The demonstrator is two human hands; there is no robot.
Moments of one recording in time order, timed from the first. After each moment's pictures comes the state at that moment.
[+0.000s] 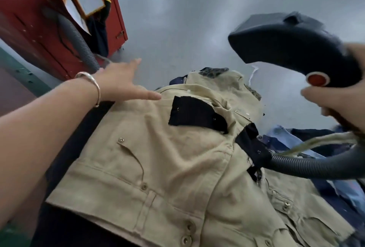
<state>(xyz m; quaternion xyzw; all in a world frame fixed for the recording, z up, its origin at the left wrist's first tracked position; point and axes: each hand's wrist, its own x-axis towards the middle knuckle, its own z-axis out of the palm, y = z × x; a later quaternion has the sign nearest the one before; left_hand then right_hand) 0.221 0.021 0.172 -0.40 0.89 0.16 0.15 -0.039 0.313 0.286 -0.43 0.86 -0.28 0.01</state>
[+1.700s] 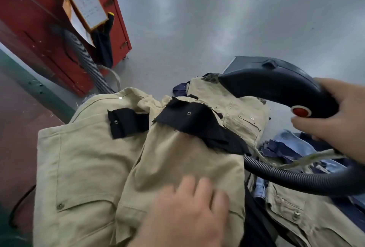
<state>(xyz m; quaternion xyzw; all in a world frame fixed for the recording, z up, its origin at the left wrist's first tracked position) 0.210 0.257 0.168 -0.18 0.98 0.09 0.02 -0.018 0.338 0.249 -0.46 0.86 -0.22 0.09</state>
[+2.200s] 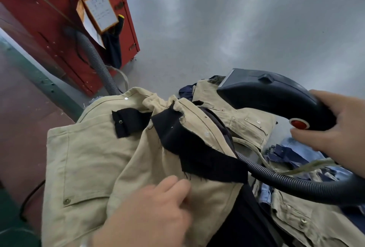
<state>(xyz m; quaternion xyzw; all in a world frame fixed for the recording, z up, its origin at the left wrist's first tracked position) 0.276 0.221 0.189 -0.07 0.99 0.07 -0.03 0.003 0.332 0.253 -0.45 0.86 -0.19 0.13</state>
